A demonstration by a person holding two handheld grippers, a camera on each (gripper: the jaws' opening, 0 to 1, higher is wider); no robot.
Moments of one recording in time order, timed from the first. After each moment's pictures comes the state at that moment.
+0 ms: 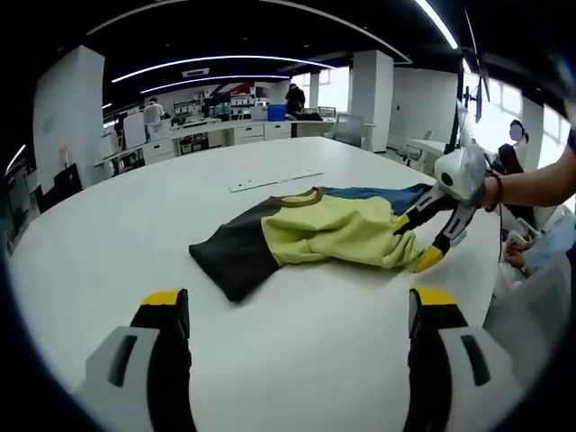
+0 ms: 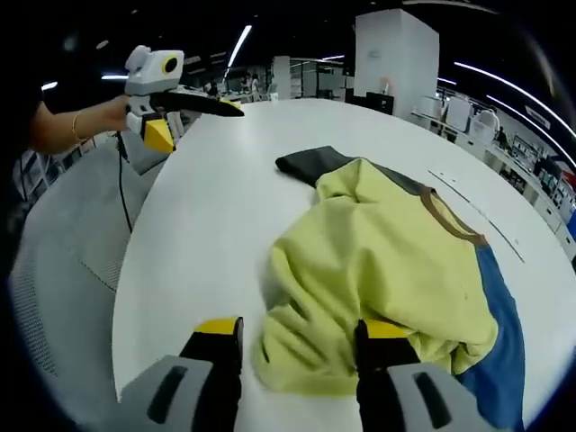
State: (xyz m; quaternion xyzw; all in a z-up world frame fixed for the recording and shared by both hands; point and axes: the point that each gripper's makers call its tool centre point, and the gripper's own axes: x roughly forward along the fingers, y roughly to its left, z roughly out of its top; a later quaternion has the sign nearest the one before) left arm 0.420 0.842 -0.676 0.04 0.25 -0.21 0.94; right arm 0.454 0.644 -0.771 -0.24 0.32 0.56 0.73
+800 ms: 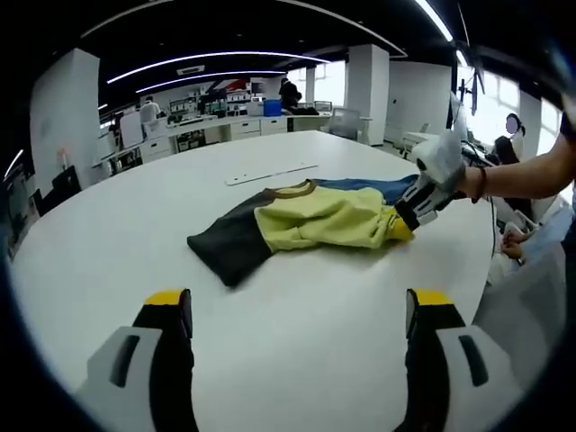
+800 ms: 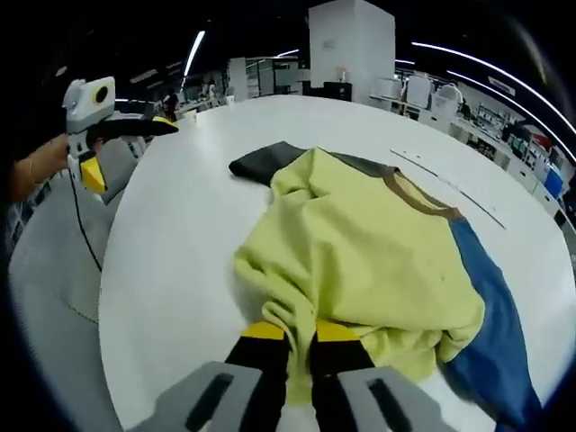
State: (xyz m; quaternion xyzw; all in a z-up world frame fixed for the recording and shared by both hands) left arm 0.400 0.843 -0.679 0.06 0.26 -0.21 0.94; right arm 0.480 0.643 -0.760 -0.19 0.35 0.49 0.78
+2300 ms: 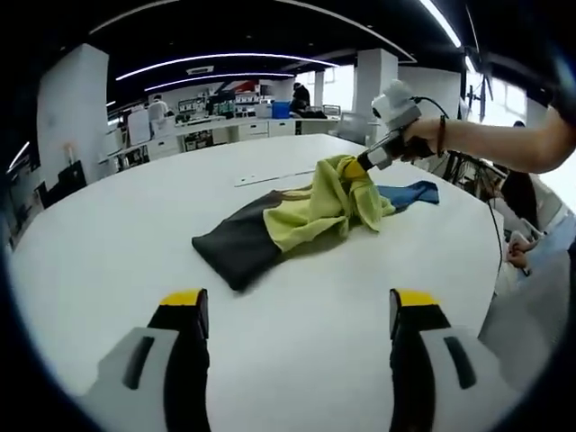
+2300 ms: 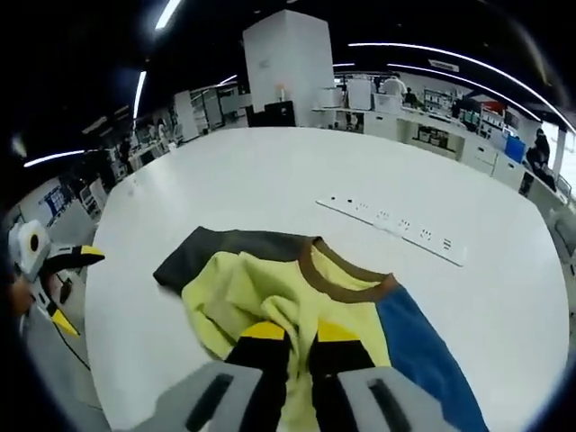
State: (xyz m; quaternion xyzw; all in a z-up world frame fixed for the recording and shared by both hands) left arm 0.415 0.846 -0.683 0.04 0.25 -0.19 0.95; right arm 0.620 0.668 -0.706 -0.10 0.35 0.40 0.84
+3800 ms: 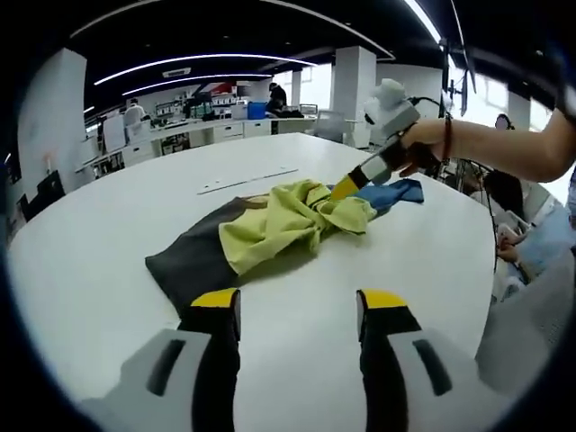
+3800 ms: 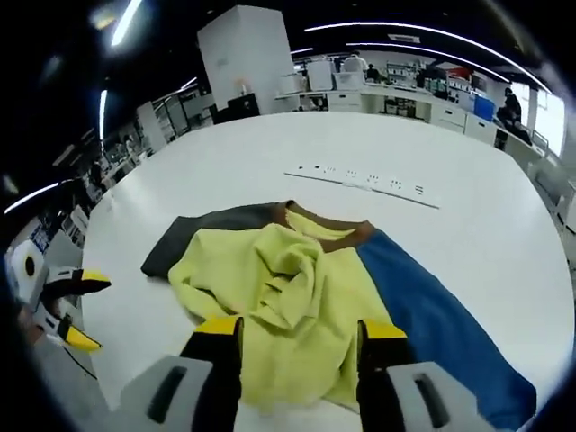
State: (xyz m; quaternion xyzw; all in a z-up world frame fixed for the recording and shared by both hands) left arm 0.446 0.783 -0.696 0.05 0.25 -0.25 0.93; right arm 0.581 0.625 -0.723 -0.06 0.40 0.33 0.85
